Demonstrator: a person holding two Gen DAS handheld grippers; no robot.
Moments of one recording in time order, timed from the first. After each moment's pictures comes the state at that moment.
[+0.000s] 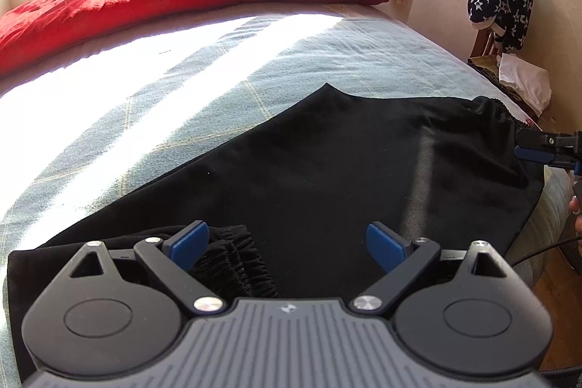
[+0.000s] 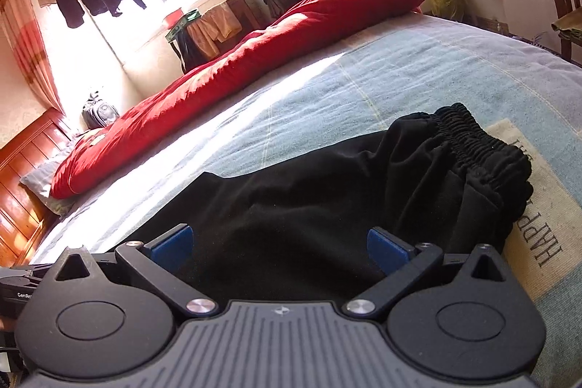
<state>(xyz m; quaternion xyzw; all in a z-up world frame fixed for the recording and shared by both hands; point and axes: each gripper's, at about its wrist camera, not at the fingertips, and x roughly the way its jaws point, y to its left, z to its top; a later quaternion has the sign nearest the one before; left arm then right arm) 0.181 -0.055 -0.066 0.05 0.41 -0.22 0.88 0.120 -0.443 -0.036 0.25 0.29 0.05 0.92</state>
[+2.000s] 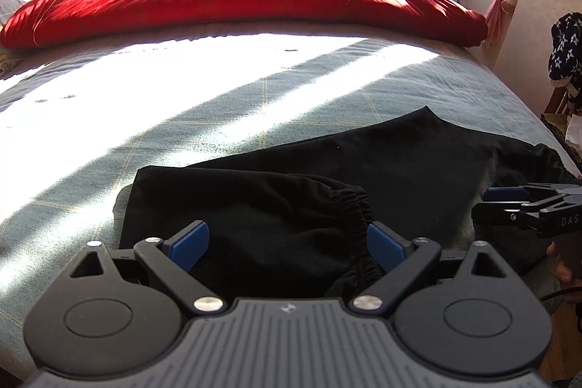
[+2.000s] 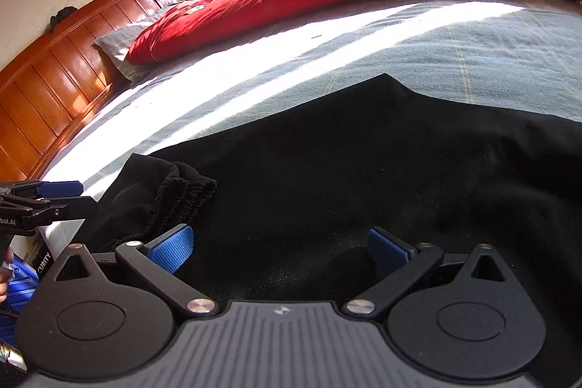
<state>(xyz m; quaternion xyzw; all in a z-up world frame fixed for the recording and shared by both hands) 0.128 0.025 -0.045 -0.01 0.40 -0.07 0.91 0.167 -0.297 -0.035 0.12 0.39 0.24 0.88</state>
